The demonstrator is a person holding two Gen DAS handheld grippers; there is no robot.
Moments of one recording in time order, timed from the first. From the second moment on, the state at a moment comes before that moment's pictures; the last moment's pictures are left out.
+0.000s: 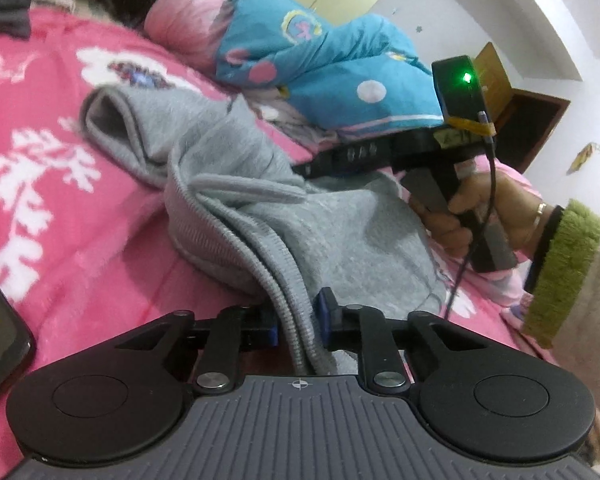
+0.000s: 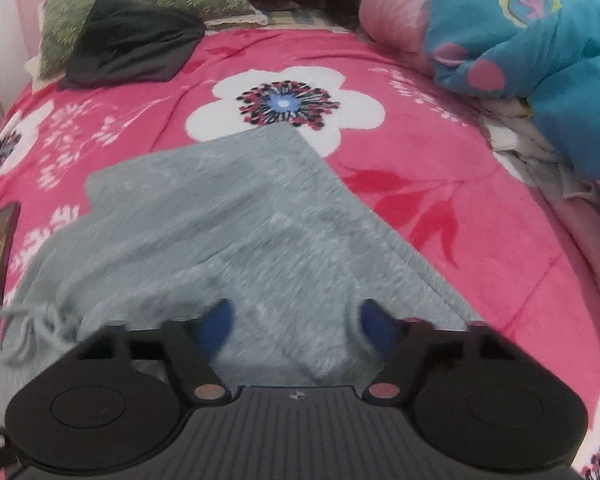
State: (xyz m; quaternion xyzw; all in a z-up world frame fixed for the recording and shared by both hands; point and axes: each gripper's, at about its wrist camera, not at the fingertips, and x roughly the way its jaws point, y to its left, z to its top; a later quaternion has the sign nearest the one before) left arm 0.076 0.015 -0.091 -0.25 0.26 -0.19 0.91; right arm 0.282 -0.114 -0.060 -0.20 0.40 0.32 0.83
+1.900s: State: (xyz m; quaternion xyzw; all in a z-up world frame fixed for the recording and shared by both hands) left arm 0.142 0.343 -0.058 -0.49 0.12 -0.01 0.86; right arm 0.278 -0.148 0.058 0.21 0.30 0.23 0.90
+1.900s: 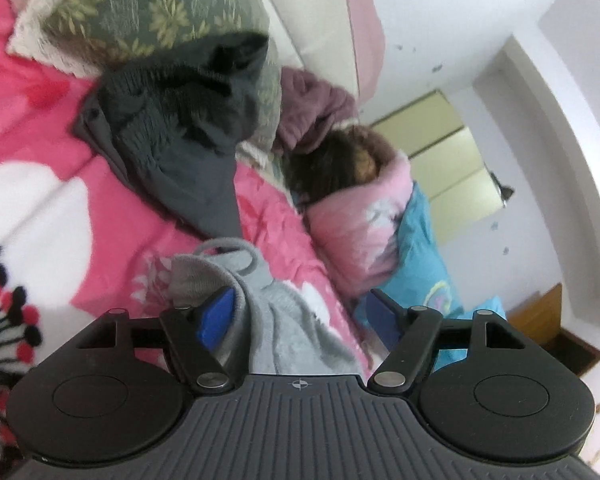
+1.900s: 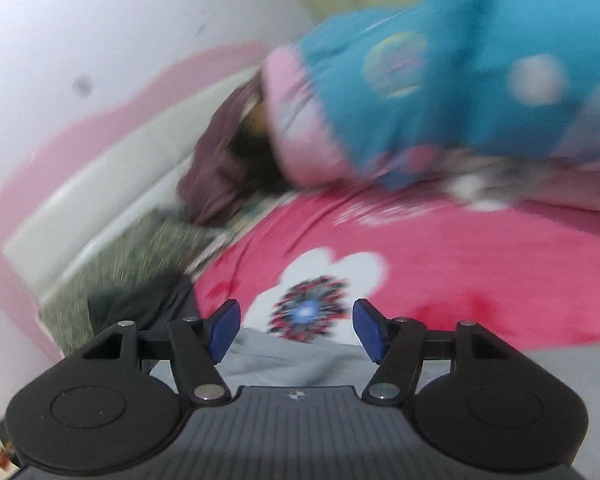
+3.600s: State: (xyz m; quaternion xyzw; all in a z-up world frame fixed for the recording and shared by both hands) left arm 0.184 0.104 -0.071 -0.34 0.23 -0.16 0.90; right arm 0.155 -0.304 0.037 0.20 0.18 0.12 0.96
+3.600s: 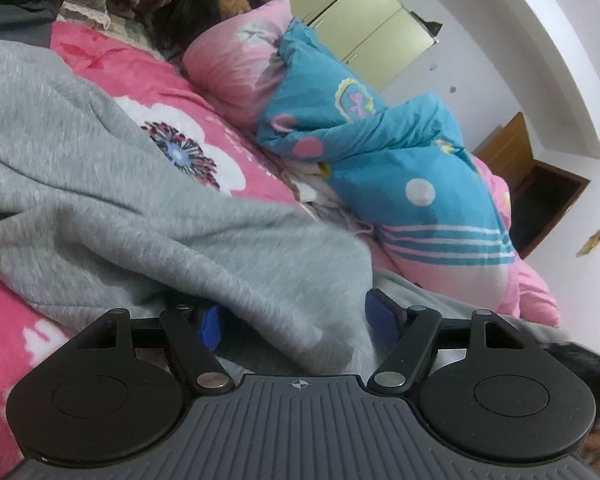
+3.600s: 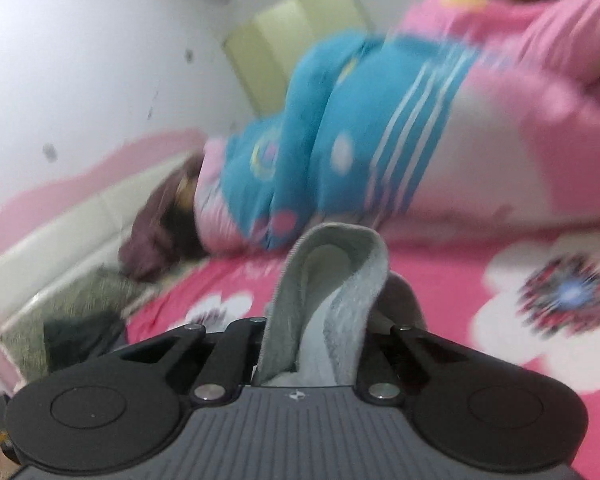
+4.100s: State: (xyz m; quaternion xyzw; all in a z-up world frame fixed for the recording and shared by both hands) left arm 0.180 0.082 -0.076 -0.34 0.26 -0.21 0.88; right arm 0.021 -0.476 0.080 0.23 0.08 -0.12 0.96
